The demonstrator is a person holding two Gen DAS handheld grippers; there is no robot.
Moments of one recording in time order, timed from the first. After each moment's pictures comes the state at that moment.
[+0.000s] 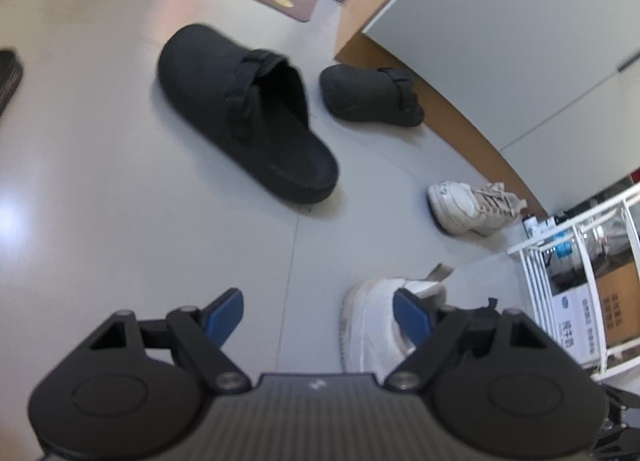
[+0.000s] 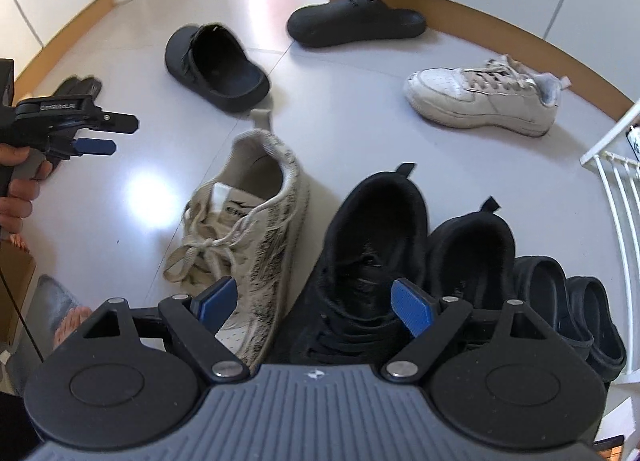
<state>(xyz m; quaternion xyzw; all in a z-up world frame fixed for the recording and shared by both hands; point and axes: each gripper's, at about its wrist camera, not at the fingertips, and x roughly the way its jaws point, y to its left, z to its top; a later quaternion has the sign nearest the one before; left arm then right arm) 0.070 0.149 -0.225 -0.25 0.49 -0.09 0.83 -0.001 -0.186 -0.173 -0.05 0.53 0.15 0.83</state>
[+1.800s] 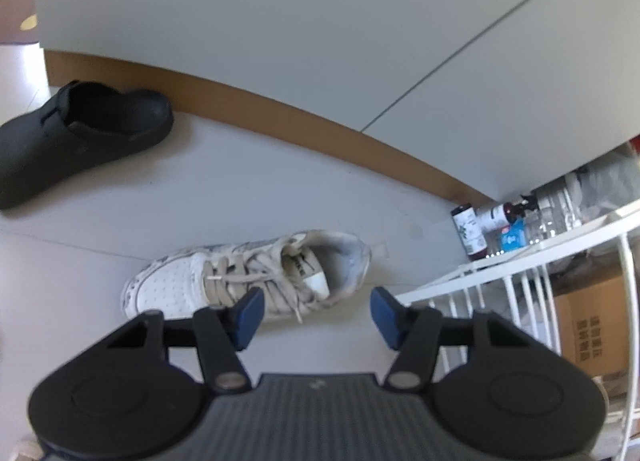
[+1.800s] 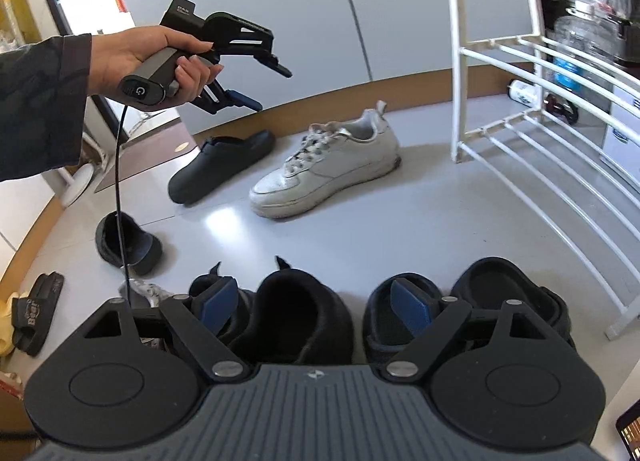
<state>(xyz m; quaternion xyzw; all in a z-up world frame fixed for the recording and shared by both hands) 0.368 -0.232 -0.161 -0.20 0.54 -0.16 0.80 -0.028 -0.395 -0.173 0.15 0.37 0.05 0.91</state>
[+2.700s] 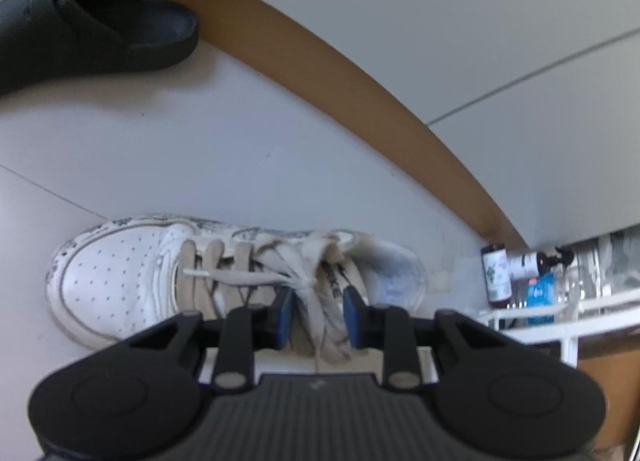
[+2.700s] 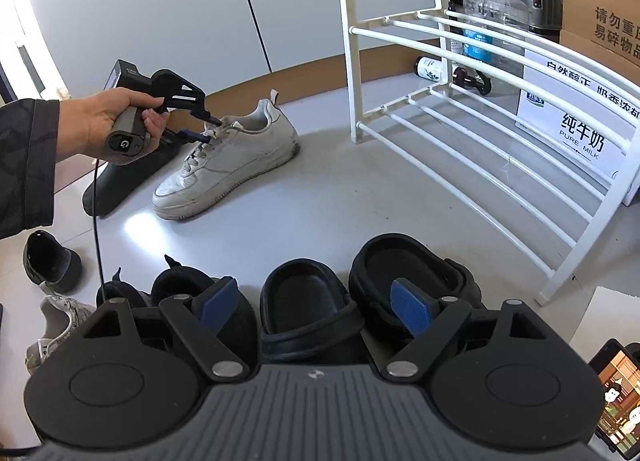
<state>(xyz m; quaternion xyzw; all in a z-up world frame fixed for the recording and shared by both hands) 0.397 -0.238 -0.281 -0.33 0.54 -0.10 0.77 -0.031 -0.436 -0.196 0.15 0.39 -0.06 0.90</state>
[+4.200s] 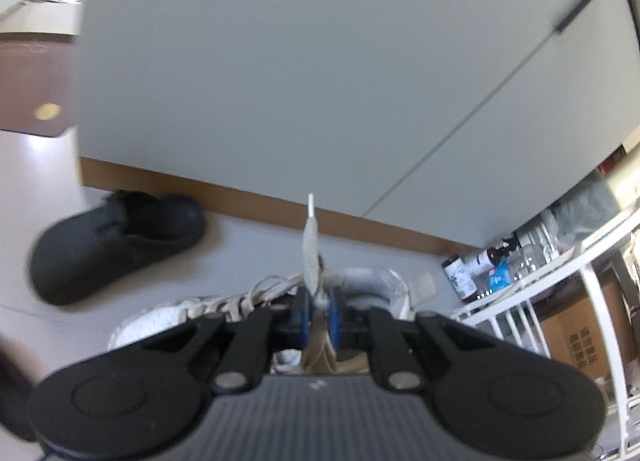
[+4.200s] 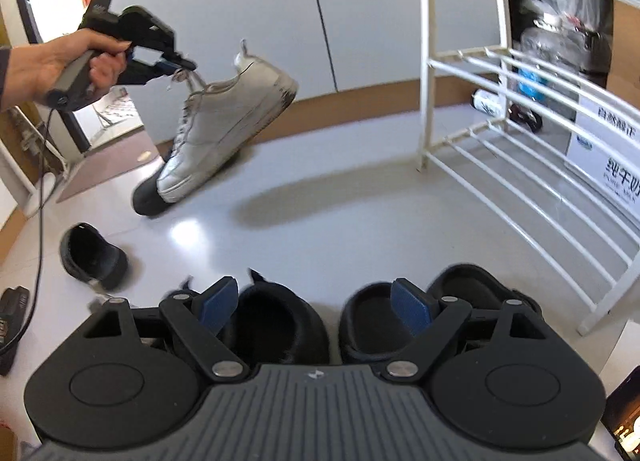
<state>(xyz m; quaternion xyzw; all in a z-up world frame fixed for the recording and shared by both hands) 0.339 -0.113 -0.067 -0.19 0.46 -0.16 0.85 -0.026 -0.370 -0.149 0.12 0.37 0.00 0.92</state>
